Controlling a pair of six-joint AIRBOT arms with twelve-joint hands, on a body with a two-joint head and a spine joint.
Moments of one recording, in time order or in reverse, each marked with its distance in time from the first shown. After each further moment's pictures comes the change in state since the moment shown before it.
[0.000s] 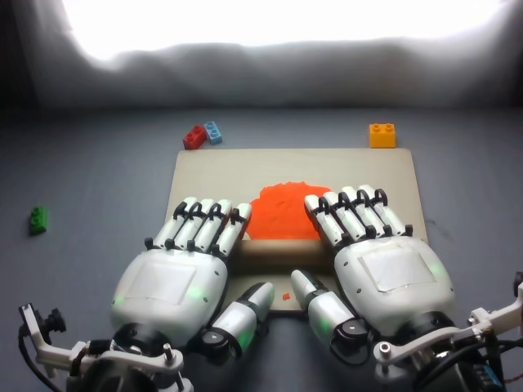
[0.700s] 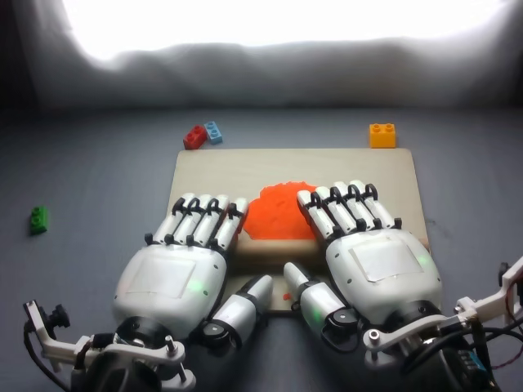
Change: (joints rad) left arm -0.004 -0.025 0.043 0.001 0.005 -0.024; right arm 0.015 -0.030 0.069 -0.009 -0.039 0.026
